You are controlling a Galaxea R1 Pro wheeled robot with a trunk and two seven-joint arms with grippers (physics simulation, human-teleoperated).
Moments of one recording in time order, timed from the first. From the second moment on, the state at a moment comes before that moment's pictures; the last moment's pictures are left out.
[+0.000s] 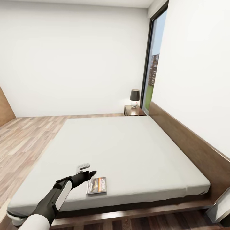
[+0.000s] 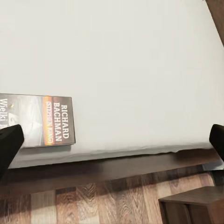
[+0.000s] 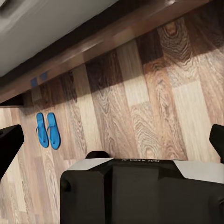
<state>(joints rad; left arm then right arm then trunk) -0.50 0.05 -0.08 -0.84 0.43 0.45 -0.20 -0.33 -0.17 -0.18 -0.02 -0.18 -0.04 0.70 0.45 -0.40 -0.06</state>
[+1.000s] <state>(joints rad) -0.50 0.05 -0.08 -0.84 0.43 0.45 -0.20 -0.33 -0.17 -0.18 -0.02 -0.18 -0.04 0.70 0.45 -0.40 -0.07</state>
